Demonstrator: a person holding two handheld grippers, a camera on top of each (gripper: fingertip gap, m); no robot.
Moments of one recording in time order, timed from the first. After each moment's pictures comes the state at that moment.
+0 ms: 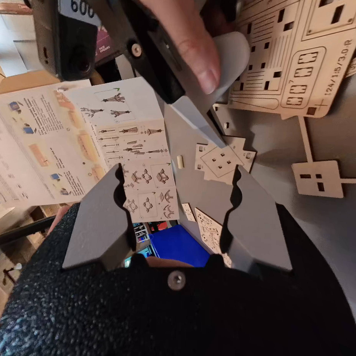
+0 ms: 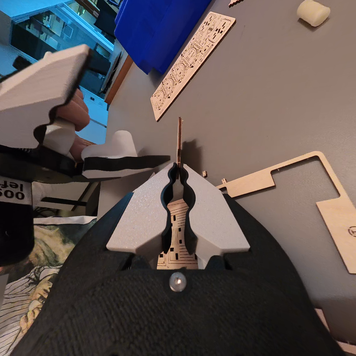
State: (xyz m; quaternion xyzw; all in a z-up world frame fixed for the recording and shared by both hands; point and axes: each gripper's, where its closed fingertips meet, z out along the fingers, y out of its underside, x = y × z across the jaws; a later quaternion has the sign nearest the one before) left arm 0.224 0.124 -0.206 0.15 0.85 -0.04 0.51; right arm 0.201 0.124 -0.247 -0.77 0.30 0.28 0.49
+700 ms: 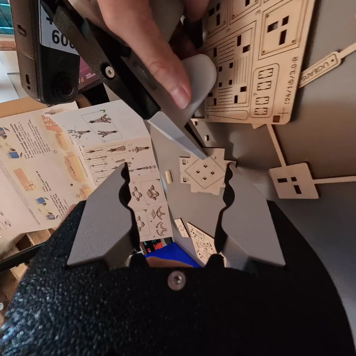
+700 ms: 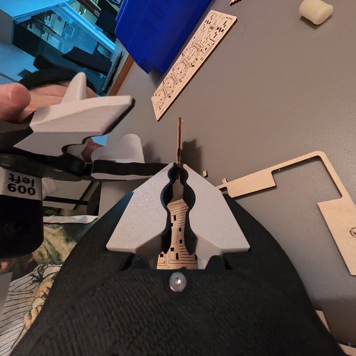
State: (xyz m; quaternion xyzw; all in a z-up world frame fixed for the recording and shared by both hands) left arm 0.217 0.116 -0.224 0.19 0.86 -0.07 0.47; right arm 0.200 0.124 -0.247 -0.77 0.30 0.28 0.49
